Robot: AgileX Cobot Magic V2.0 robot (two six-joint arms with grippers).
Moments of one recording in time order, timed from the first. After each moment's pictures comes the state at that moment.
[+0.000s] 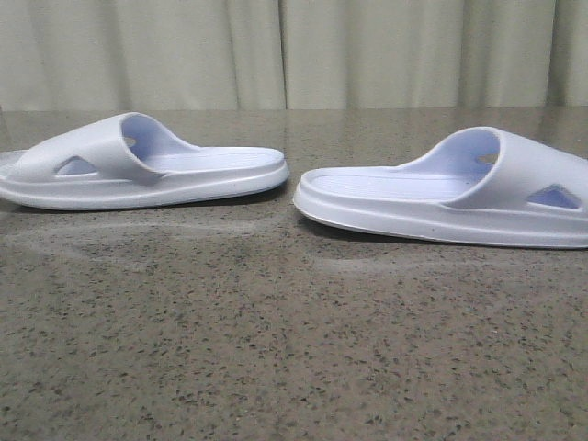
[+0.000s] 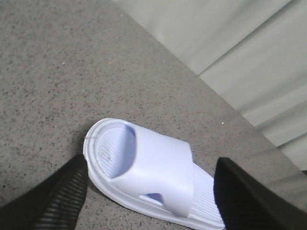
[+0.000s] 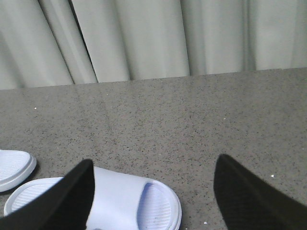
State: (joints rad) left arm -0.12 0.80 -0.52 -0.87 0.24 0.09; right arm 0.10 0.37 -0.53 0.13 0.40 -0.02
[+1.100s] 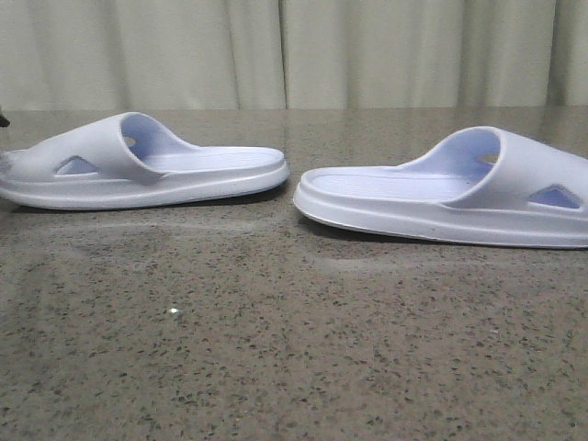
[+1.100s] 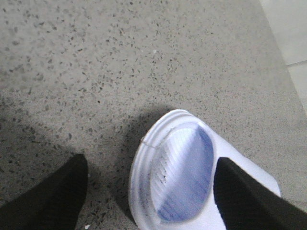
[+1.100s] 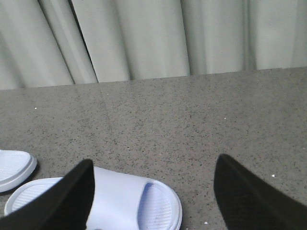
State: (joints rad) left arm -0.12 1.26 -0.63 -1.09 0.22 0.08; right arm 0.10 0.37 -0.53 0.13 0.40 -0.02
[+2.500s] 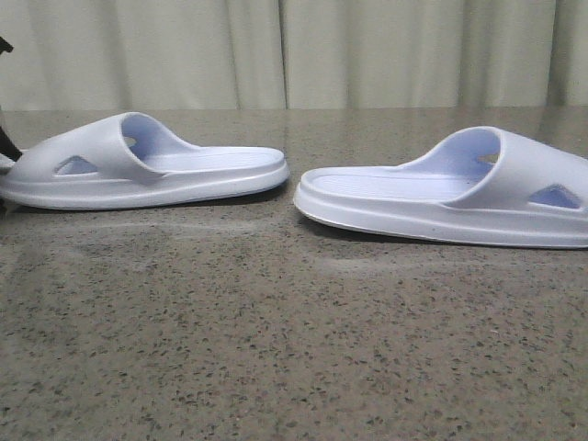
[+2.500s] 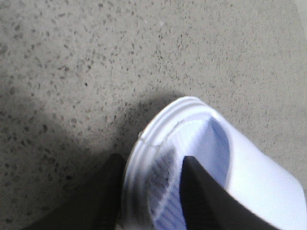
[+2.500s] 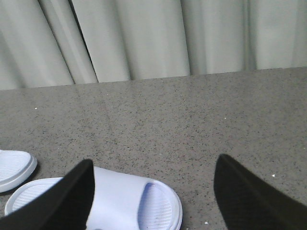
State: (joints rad) left arm -0.17 1.38 -0.68 -1.13 0.23 0.09; right arm 0.10 0.37 -0.53 0.13 0.40 -0.02
